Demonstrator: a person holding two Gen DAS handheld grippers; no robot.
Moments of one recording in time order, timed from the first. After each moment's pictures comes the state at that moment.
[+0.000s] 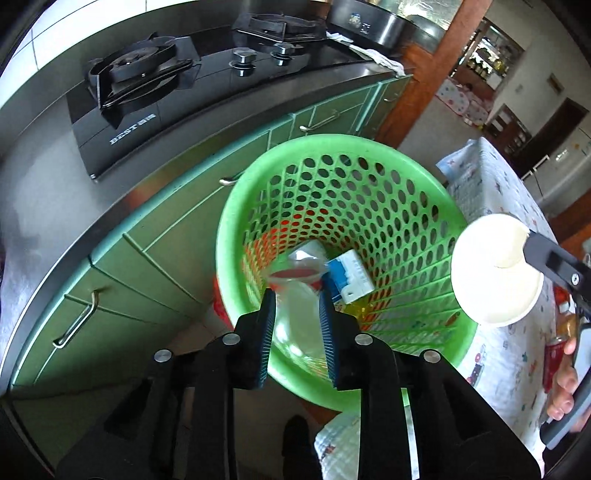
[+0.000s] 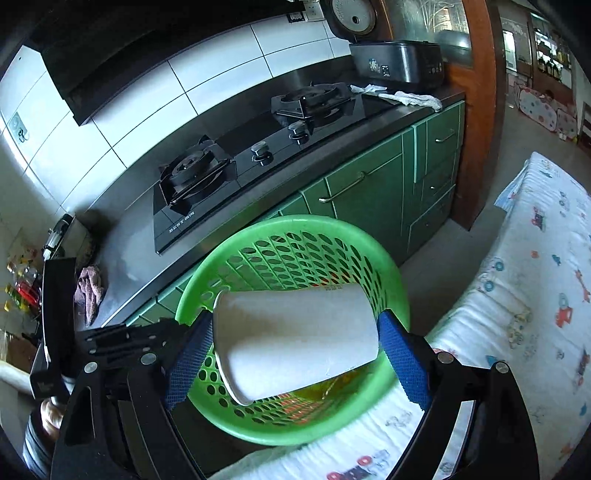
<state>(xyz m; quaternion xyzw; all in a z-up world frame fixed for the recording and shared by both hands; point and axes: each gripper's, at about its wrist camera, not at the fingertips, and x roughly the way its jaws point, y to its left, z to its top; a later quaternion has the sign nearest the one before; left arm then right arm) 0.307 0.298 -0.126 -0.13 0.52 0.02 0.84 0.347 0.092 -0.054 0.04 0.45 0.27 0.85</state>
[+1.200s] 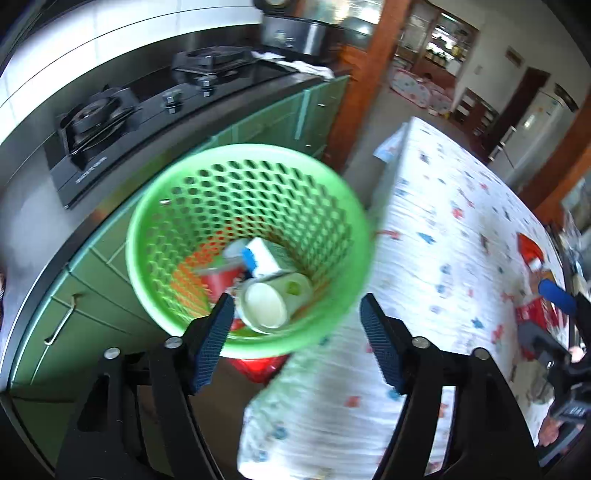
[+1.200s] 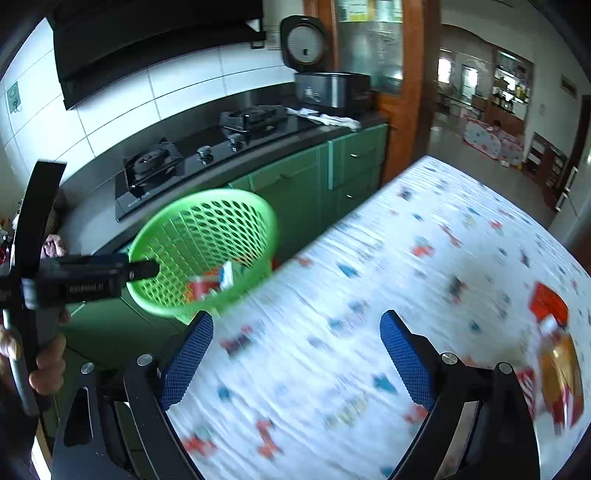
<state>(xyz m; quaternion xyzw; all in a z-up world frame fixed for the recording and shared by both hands) 0.257 0.176 -0.079 -0.07 0.48 -0.04 0.87 0.208 -0.044 -0.031 -0.03 0.41 0.16 0.90</state>
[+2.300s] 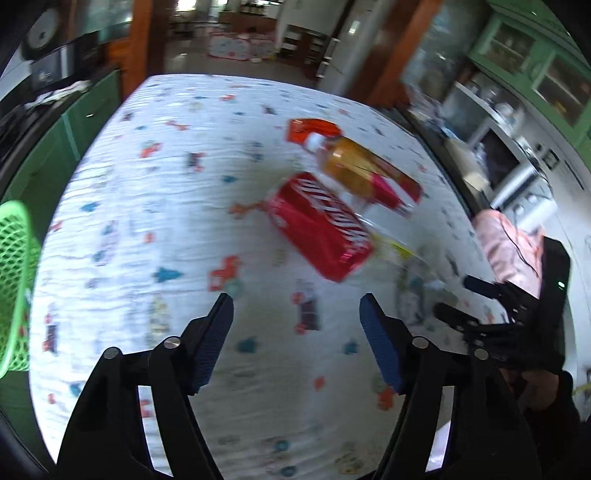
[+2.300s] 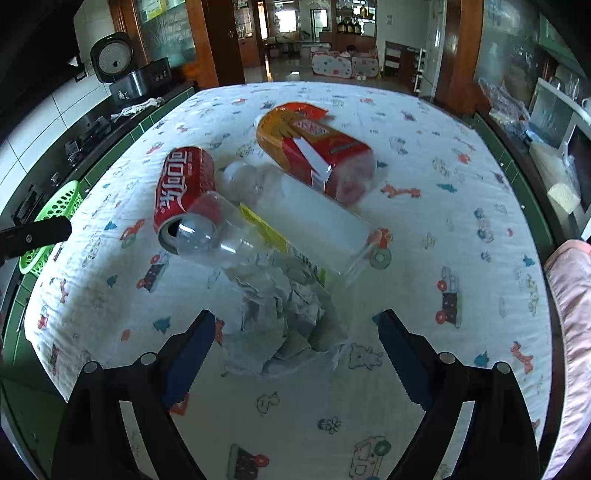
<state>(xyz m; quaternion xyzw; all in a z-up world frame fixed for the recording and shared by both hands) 0.165 -0.115 -0.079 0.03 0.49 -0.36 0.80 0.037 -0.326 -0.102 0.09 0.48 -0.08 0.87</state>
